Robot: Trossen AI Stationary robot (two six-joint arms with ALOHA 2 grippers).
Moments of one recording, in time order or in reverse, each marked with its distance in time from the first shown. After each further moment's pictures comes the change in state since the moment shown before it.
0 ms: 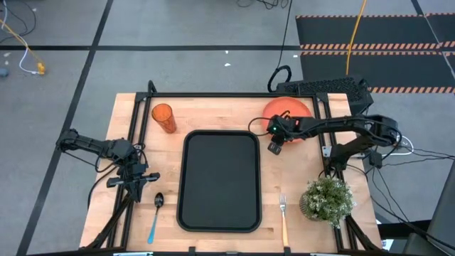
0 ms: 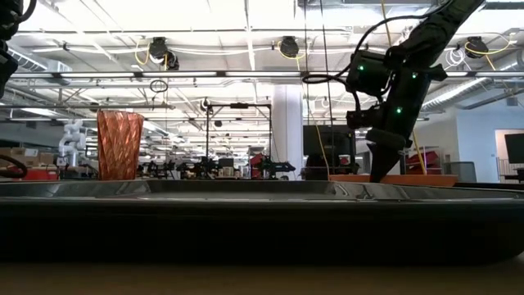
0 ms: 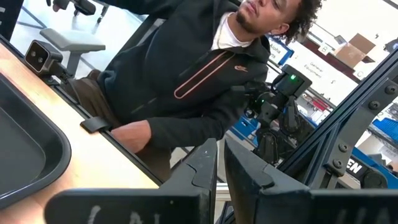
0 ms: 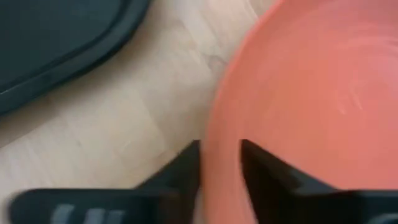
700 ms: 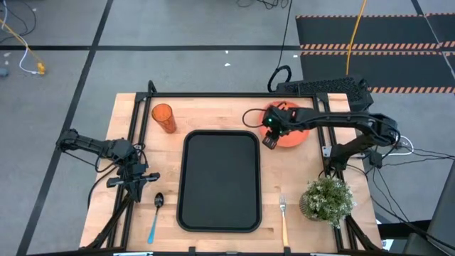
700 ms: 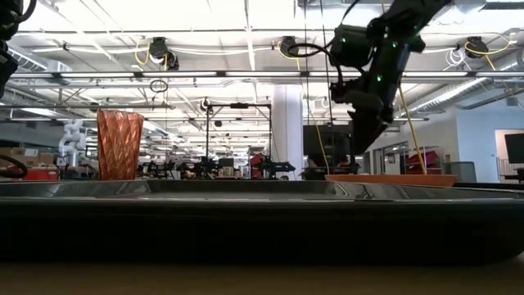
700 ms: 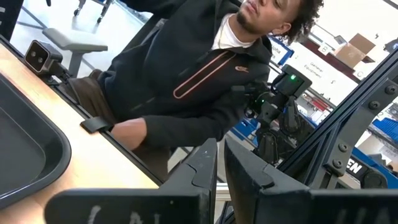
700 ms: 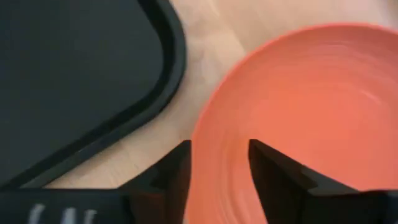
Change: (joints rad) left arm 0.000 0.000 0.000 0.000 0.000 0.000; right arm -0.011 0.008 0.228 -0.218 -0.077 0.064
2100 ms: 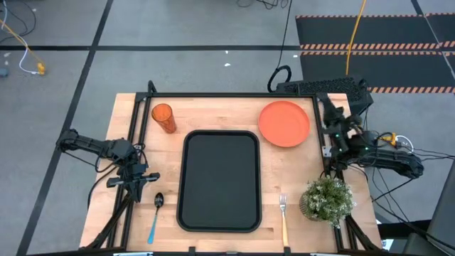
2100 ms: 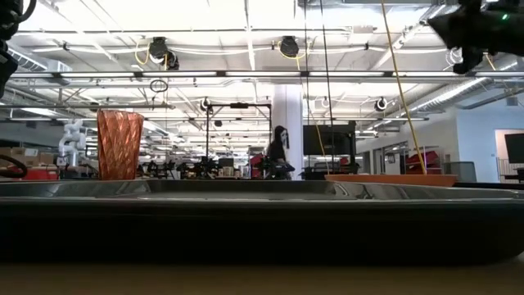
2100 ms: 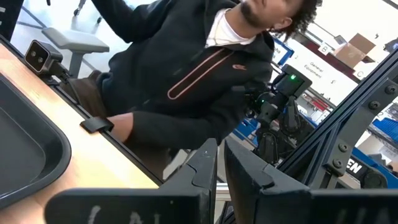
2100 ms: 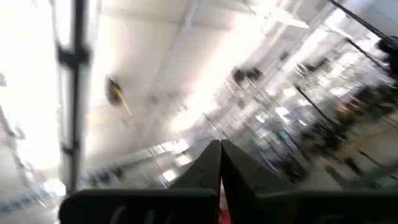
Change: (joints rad) left arm 0.000 0.000 0.000 0.000 0.000 0.000; right arm 0.136 -1.225 -0.849 1.650 0.491 -0.024
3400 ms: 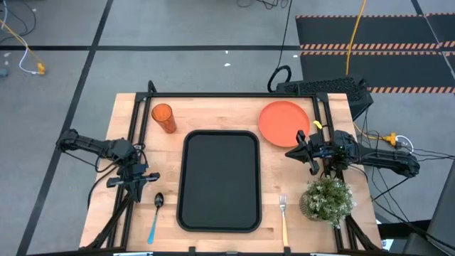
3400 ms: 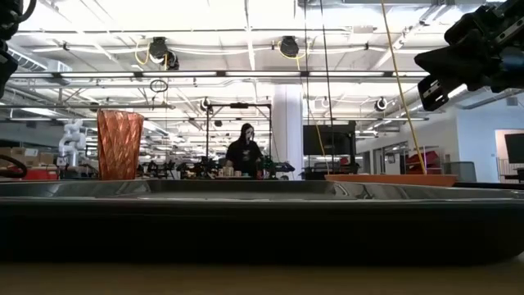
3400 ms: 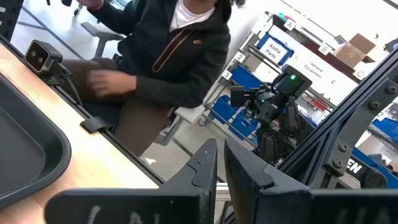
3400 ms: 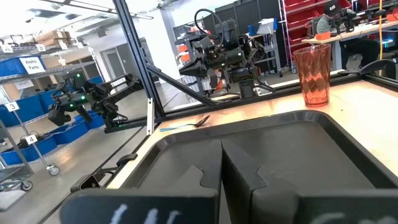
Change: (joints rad) left arm 0.000 0.000 0.000 0.000 0.000 0.000; right arm 0.045 -0.100 -0.001 -0.907 -0.940 0.128
